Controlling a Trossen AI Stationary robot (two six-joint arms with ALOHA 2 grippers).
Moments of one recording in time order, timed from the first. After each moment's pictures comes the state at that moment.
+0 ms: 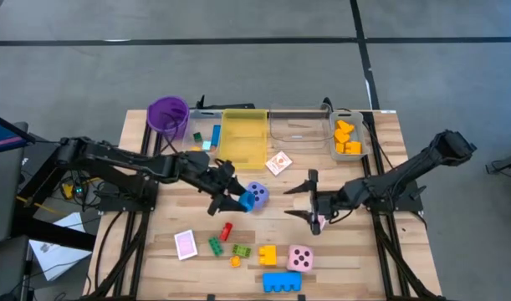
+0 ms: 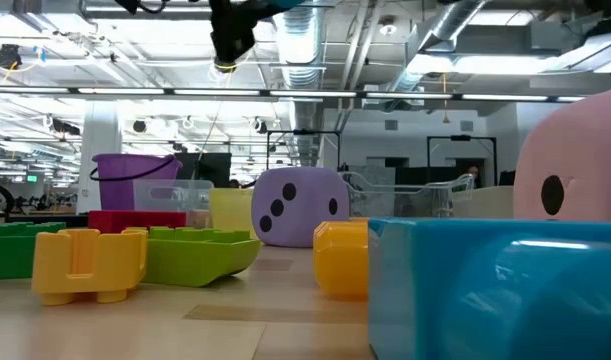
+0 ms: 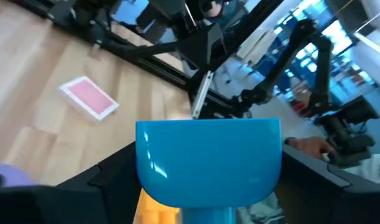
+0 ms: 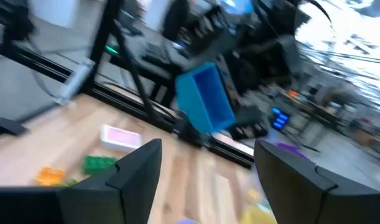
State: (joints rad) left arm -0.08 1.29 0.84 0.21 0.30 -0.60; right arm 0.41 1.20 0.57 0.62 0.37 -0.44
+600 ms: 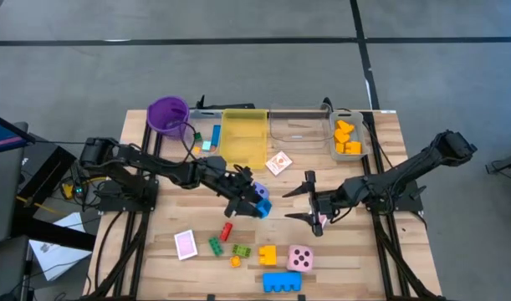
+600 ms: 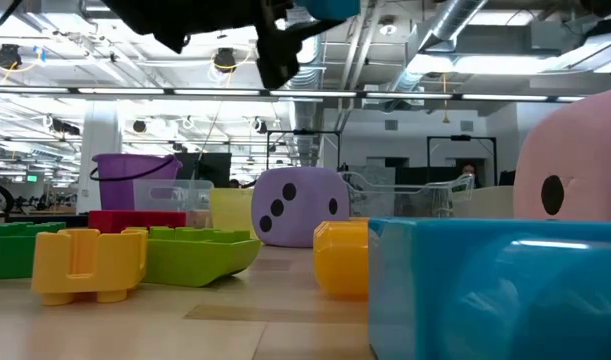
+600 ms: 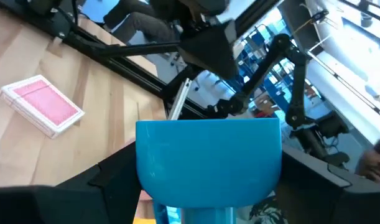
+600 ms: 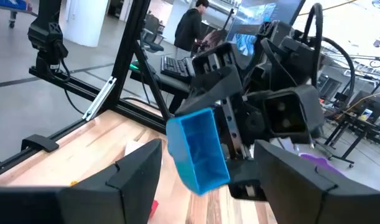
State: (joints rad) left arm -0.06 1.56 0.86 0.58 0.42 -0.72; right arm 0.40 1.20 0.58 0.63 0.26 -0.39
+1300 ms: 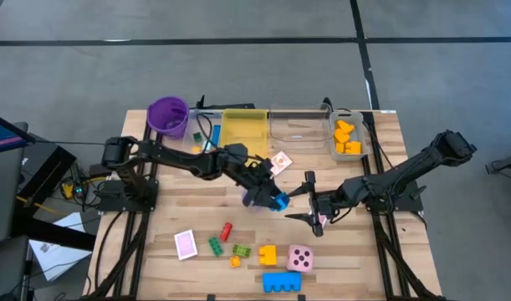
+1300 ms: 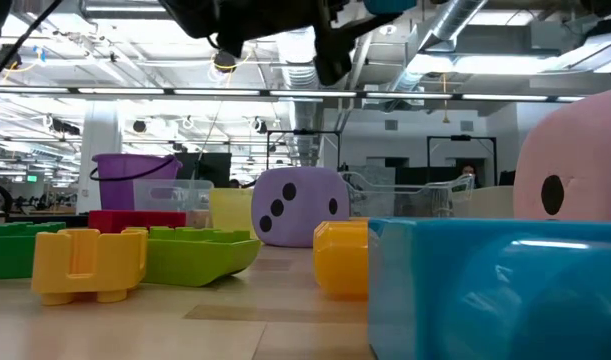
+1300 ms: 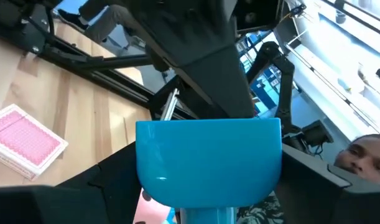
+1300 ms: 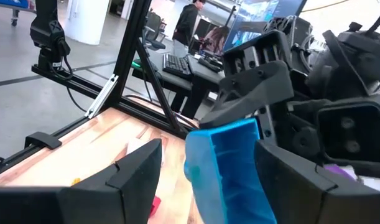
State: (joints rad) left arm 0.03 1.76 1.12 0.54 0.60 -0.74; right arm 0.40 1.20 0.58 0.61 0.26 -0.38
